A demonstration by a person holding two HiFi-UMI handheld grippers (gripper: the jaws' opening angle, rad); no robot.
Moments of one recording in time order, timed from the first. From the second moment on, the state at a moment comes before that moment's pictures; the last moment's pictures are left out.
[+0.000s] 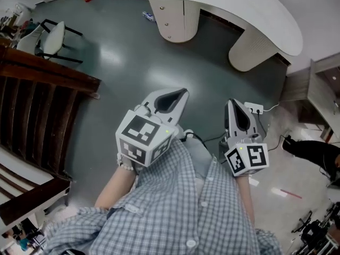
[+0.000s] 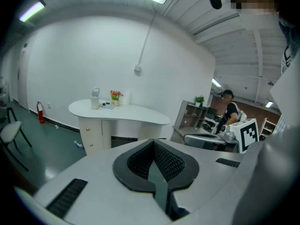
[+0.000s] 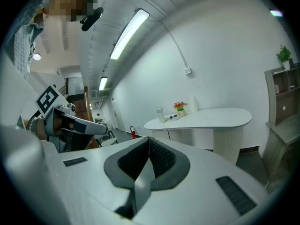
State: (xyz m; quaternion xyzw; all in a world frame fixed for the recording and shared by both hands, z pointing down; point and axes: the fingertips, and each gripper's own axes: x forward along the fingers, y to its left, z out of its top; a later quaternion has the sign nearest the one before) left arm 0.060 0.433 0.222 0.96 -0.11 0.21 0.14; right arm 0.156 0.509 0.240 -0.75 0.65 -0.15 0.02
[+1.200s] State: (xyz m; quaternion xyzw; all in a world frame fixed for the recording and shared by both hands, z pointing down) left arm -0.079 0.222 0.223 0.93 -0.27 0.18 0.19; right arm 0.038 0.276 0.238 -0.63 0.76 -0.13 -0.06
